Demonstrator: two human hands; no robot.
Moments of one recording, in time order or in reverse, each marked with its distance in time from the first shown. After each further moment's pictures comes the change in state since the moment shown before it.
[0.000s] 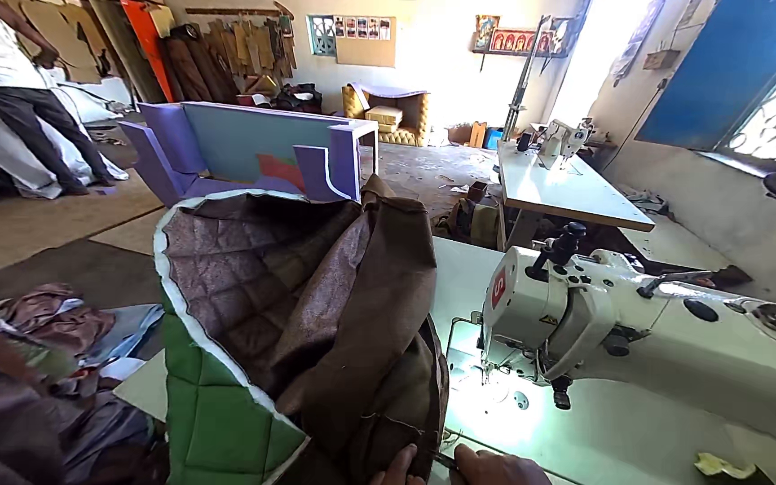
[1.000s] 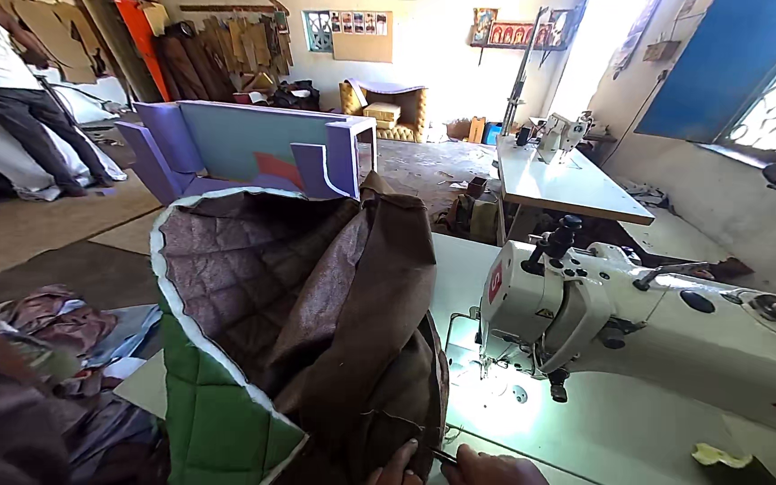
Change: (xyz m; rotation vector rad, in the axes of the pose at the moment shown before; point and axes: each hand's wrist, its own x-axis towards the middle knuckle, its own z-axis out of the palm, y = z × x) left_hand -0.005 -0.005 -0.001 -0.013 0.070 0.031; right_hand 0.002 -0.001 0.008 0.017 -0.033 0.044
